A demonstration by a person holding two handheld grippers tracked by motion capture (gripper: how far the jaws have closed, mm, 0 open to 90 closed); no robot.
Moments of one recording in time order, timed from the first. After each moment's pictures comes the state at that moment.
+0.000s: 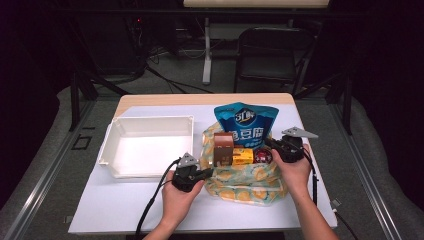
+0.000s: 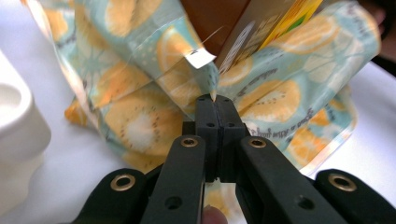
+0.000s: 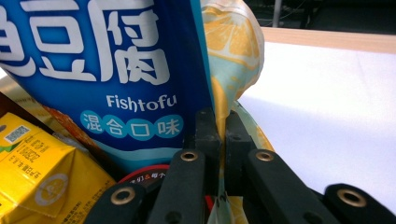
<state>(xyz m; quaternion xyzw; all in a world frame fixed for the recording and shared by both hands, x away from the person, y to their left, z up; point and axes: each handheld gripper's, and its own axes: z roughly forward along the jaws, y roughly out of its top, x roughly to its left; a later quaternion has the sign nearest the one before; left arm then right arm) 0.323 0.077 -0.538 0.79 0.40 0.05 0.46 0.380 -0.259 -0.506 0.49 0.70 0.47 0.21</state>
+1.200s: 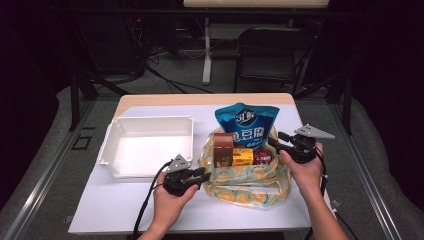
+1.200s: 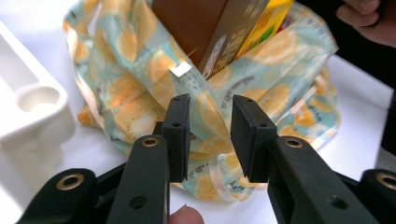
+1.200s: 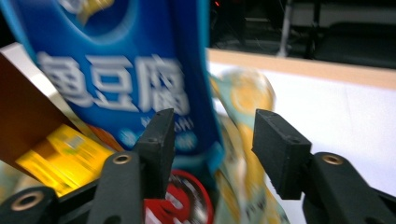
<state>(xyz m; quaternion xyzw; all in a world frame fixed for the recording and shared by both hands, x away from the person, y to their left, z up) 0.305 0.100 -0.518 0.79 0.36 0.07 0.50 0.362 -0.278 -0.475 0.46 0.70 0.50 0.23</state>
